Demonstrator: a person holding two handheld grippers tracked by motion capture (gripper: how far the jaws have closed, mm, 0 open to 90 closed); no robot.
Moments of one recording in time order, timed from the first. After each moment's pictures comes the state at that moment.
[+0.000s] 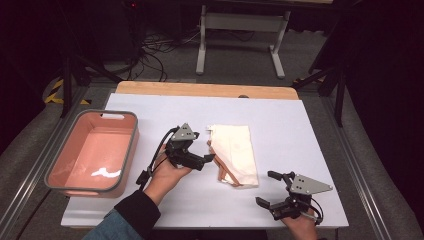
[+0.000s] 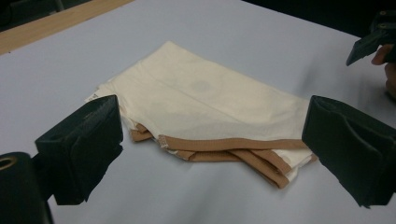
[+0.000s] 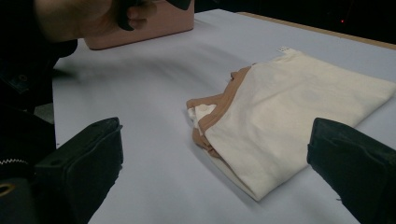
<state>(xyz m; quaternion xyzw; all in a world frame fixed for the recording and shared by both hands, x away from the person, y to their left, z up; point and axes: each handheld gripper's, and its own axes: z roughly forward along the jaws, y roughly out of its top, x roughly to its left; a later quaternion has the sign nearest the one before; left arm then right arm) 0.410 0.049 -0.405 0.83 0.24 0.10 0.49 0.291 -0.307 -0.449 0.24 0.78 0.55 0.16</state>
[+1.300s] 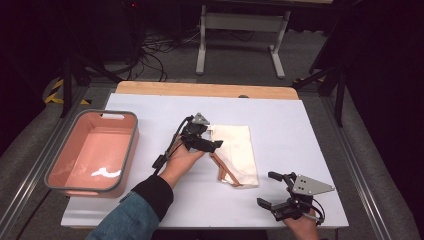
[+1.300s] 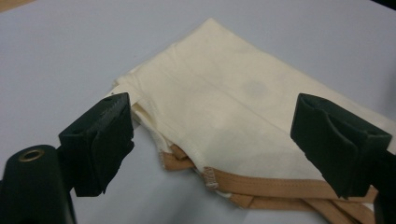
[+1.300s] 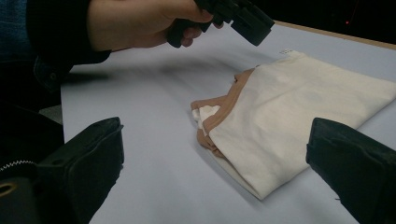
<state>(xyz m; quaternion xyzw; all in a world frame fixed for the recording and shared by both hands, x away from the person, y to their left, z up) 0.475 0.012 -0.432 0.84 0.31 0.08 0.44 0.289 -0.311 -0.448 0.24 0.78 0.56 0.15</state>
